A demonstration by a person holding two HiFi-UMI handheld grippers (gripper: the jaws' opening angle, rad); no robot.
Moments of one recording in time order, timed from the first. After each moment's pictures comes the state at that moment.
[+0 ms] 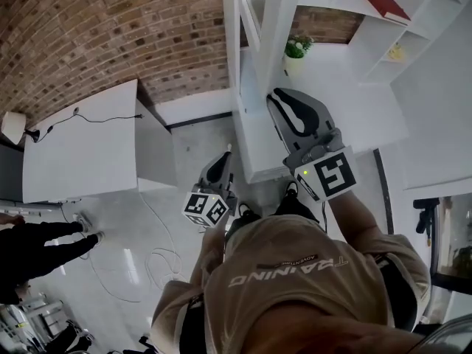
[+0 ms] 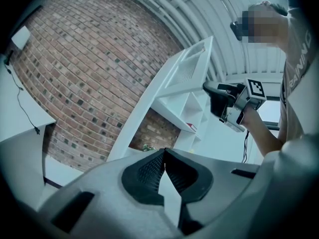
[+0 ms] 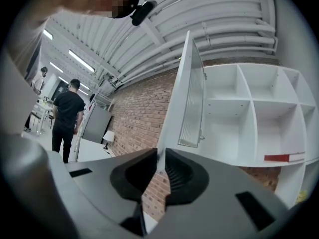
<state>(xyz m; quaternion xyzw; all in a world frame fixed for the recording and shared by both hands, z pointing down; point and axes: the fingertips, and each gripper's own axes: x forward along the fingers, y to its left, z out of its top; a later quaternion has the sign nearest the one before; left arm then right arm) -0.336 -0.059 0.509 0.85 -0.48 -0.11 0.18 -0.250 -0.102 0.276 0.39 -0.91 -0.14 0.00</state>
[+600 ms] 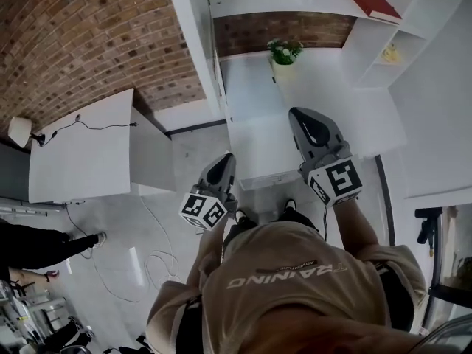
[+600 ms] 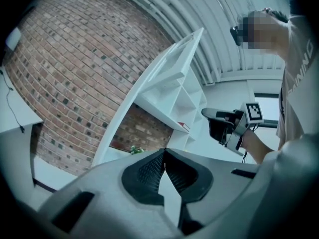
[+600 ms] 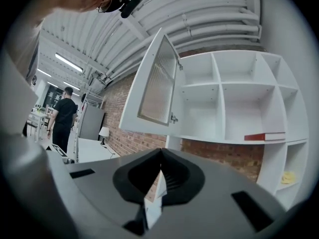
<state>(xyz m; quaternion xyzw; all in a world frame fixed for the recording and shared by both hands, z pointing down) -0.250 -0.076 0.481 0.86 -0.46 -0.12 0.17 -0.113 -0.126 0.326 0.42 -0.90 -0.08 0.03</state>
